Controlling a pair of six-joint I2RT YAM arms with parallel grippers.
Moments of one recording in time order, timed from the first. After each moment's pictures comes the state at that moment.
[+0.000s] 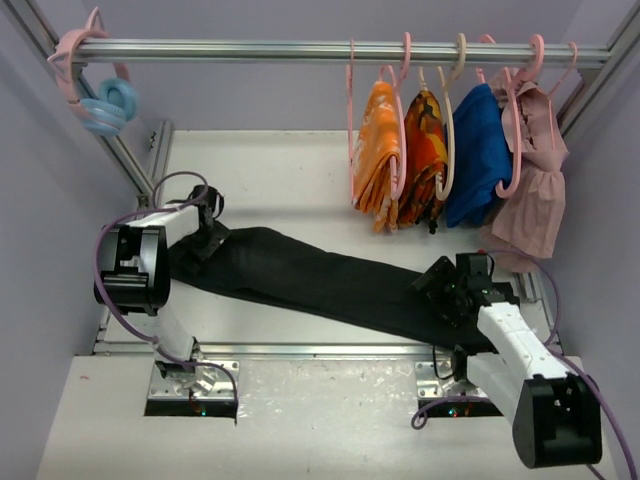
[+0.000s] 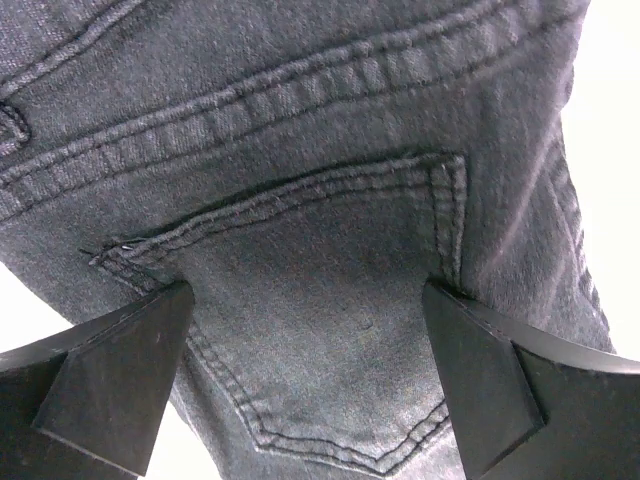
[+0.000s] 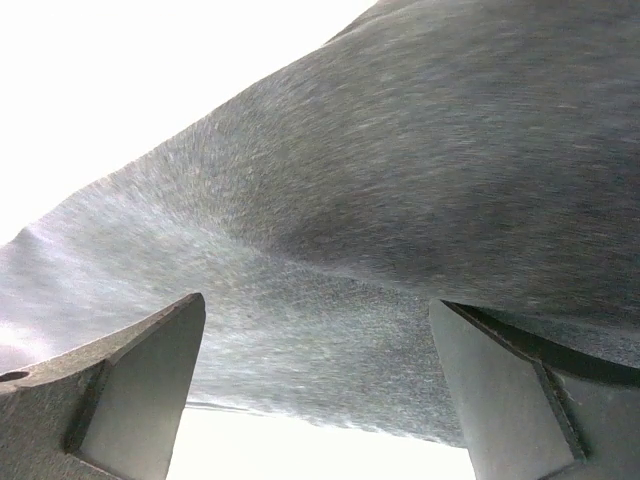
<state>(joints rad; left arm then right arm) 0.01 1.72 0.99 -0.65 -0.35 -1.02 0.05 0.92 0.29 -0.43 -0.10 0.88</state>
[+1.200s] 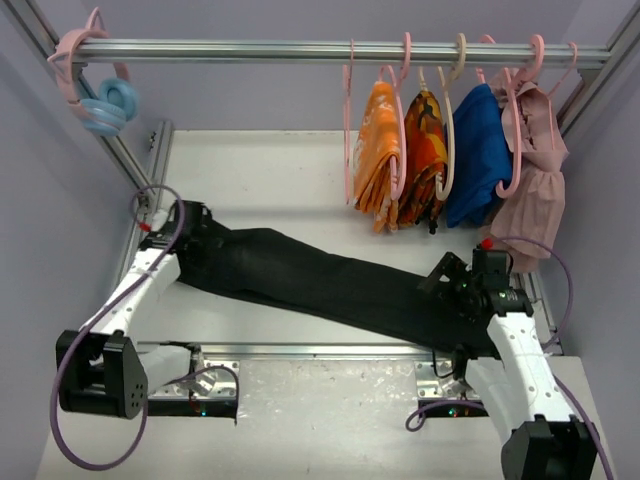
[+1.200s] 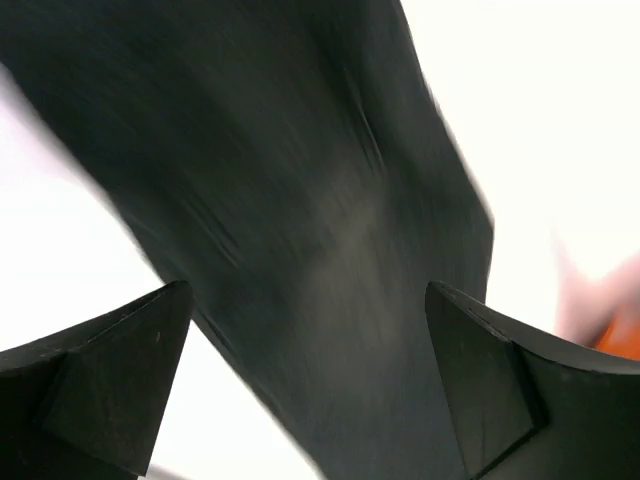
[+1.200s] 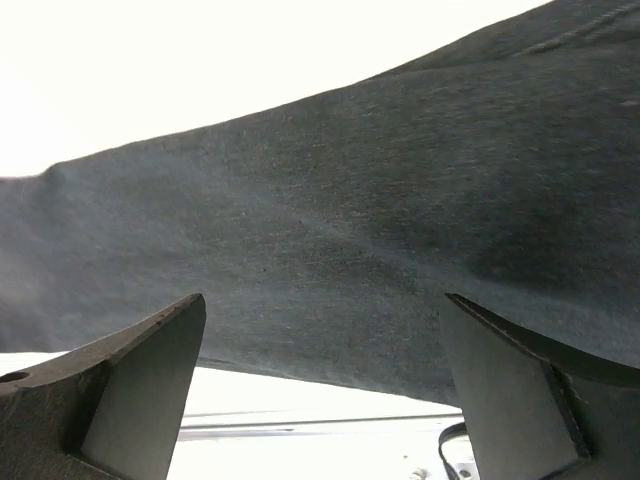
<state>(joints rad) -0.08 1.15 0.78 -0.67 -0.17 -1.12 -0.04 0.74 0.41 -0.67 -0.16 0.61</state>
